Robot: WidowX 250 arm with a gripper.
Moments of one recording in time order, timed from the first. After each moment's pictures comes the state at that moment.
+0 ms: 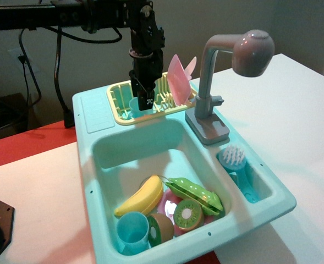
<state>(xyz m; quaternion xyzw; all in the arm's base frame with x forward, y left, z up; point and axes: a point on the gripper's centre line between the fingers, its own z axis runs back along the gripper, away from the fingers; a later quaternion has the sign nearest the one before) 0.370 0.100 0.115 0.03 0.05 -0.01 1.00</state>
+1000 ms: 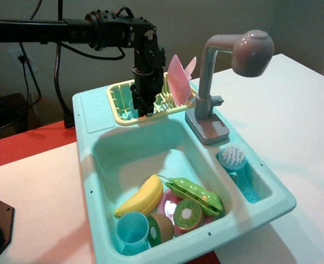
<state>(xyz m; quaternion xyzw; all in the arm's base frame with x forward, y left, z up) 0.364 0.101 0.080 0.03 0.07 -0.02 1.00</state>
